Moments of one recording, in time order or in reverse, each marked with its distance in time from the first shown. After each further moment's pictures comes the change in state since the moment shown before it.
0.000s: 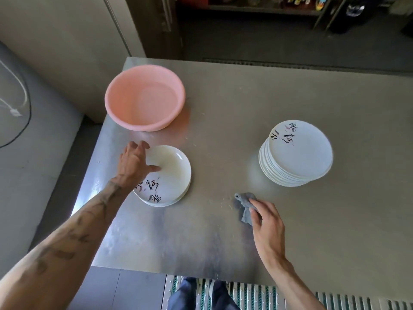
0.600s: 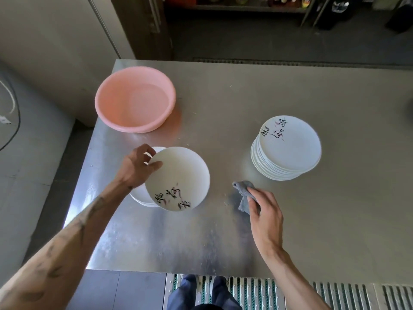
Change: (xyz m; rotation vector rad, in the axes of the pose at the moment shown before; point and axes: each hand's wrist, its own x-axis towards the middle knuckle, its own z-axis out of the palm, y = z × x) left_hand -0.029 0.035 -0.020 -0.480 -0.107 -0.007; right_hand 0.007 -0.016 -0.014 0.051 0.102 -0.013
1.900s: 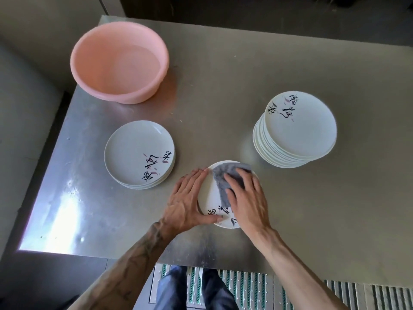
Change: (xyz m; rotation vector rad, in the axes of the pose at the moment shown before) left_hand -0.073 -0.048 0.196 0.349 -0.115 0.483; right_hand 0.015 0.053 0.047 -0.494 -0.305 -0.296
